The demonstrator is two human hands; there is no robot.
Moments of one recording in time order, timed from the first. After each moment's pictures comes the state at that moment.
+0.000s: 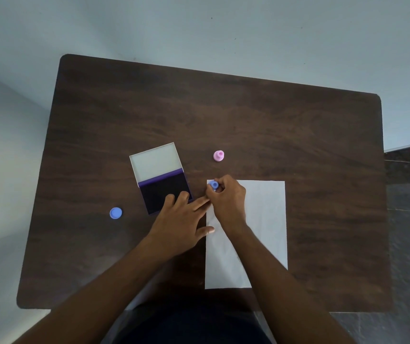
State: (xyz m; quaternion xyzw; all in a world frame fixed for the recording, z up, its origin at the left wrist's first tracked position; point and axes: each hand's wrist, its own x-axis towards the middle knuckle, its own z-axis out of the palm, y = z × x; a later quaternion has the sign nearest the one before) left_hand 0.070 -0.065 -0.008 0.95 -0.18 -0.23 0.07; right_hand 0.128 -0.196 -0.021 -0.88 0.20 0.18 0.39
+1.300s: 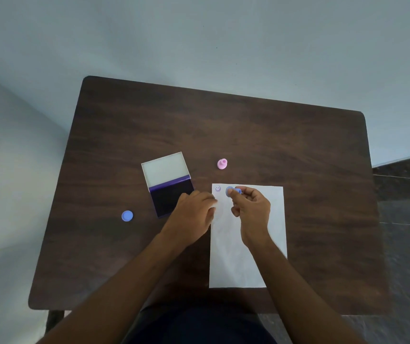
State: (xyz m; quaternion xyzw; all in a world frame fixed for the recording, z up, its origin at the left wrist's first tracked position) left_hand 0.082 -0.069 0.008 0.95 -0.11 -0.14 0.24; right_hand 0.105 -0.215 0.030 -0.71 0.36 0.10 0.60
